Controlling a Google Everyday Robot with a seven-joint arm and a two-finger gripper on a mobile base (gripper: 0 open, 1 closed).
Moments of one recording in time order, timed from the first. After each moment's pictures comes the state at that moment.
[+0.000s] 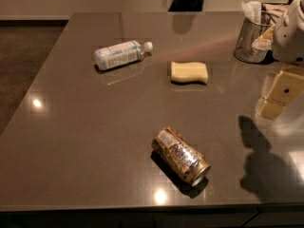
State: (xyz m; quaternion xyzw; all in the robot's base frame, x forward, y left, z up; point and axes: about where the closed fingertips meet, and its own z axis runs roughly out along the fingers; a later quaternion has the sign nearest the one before) arm 0.438 -0.217 0.976 -0.60 0.78 -0.03 0.16
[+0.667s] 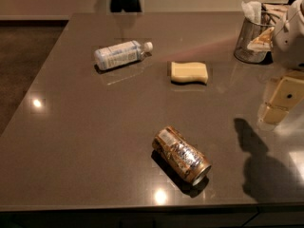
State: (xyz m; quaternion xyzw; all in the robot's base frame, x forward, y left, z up) arm 0.431 -0.211 0.975 -0.63 0.75 -0.04 0.16
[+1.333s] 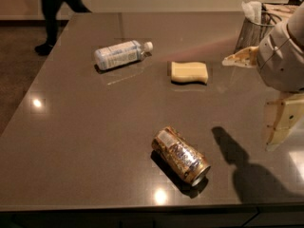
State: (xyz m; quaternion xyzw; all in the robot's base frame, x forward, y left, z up) arm 0.404 -0.186 0.957 -0.76 0.63 -0.03 0.15
